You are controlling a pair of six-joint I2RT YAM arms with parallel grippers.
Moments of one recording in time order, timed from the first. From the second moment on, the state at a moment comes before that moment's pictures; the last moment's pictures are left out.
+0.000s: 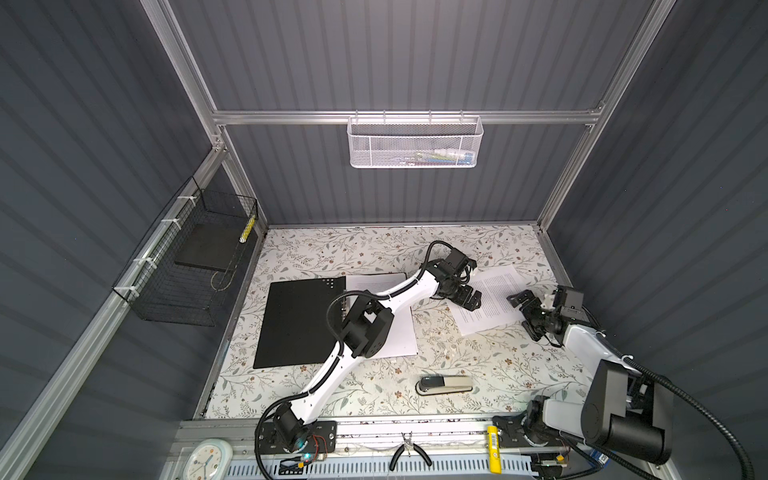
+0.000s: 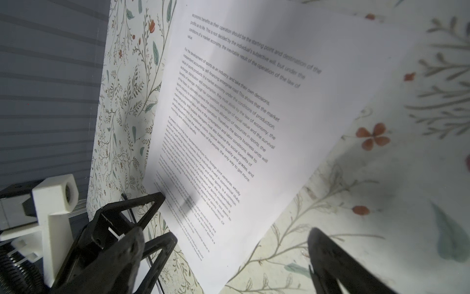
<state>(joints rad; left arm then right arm) -0.87 2.58 2.29 -0.68 0.33 -0.20 -0.31 1.29 0.57 -0.19 -0.42 0.72</state>
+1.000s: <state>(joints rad) -0.85 2.34 1.86 -0.50 0.20 -0.37 -0.28 1.79 1.10 -0.46 -0.26 0.70</state>
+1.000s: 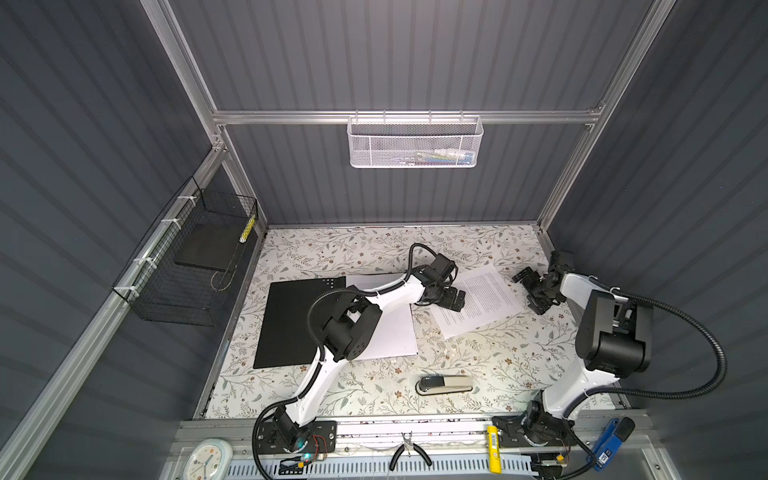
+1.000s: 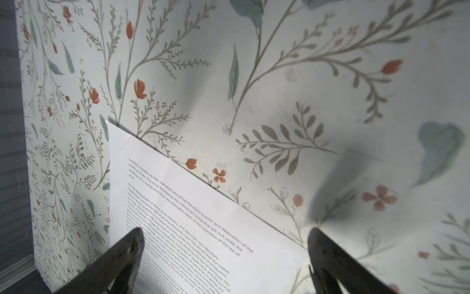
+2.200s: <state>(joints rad) -0.84 2.37 1.93 -0.53 0.25 -0.37 -0.12 1.70 0.88 -0.19 -0.57 0.88</state>
